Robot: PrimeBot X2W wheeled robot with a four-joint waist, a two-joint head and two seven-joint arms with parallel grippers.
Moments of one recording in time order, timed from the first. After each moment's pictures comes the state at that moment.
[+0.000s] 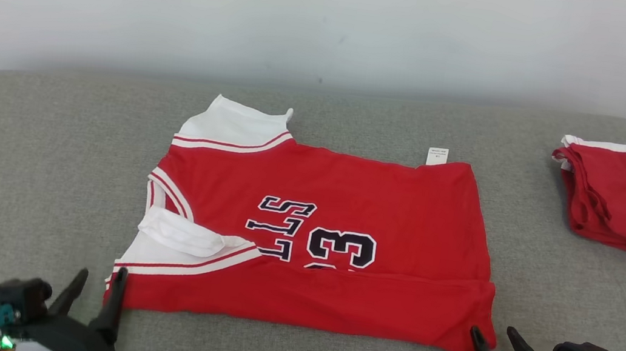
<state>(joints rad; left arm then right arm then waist) -0.36 0.31 -0.37 0.72 -0.78 -0.12 -0.26 -0.31 -0.41 0.60 0.67 0.82 0.13 -0.25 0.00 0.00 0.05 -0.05</state>
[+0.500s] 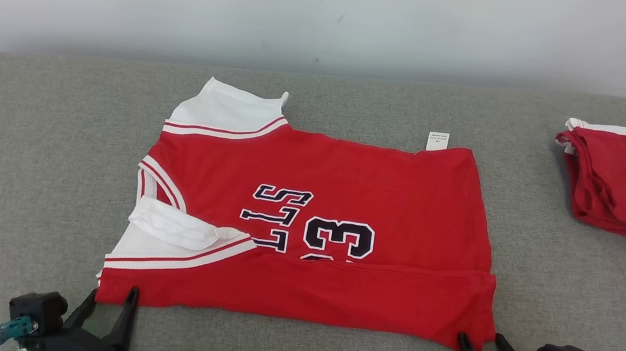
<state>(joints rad) -0.34 0.28 -0.40 0.79 -0.78 -0.11 -0.25 -0.34 -0.35 0.60 0.77 0.78 0.13 -0.26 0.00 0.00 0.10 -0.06</state>
